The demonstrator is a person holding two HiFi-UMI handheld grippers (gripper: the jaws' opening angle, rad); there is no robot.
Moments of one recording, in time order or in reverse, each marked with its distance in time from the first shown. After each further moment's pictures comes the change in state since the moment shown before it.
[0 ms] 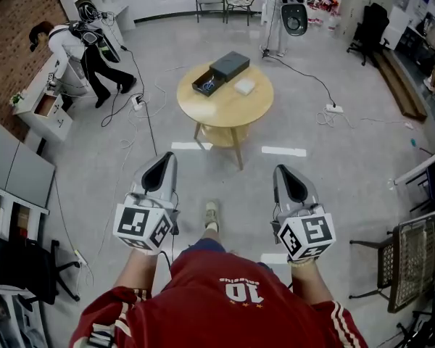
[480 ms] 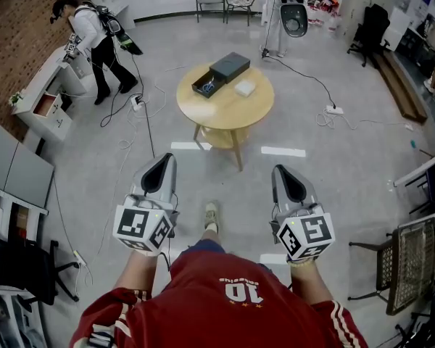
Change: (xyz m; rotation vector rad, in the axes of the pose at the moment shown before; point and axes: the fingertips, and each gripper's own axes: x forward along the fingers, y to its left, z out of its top) left arm 0.010 0.008 -0.002 -0.006 0.003 0.007; right arm 0.016 -0.002 0.001 0.004 0.001 0.014
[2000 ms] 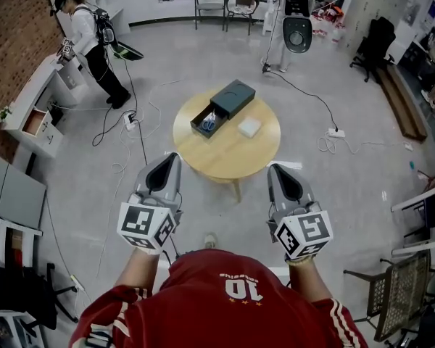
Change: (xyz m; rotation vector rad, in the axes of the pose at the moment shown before) left arm 0.227 0.140 0.021 -0.029 0.008 -0.019; right arm 0.255 -0.071 0.050 -0.022 0.011 0.038
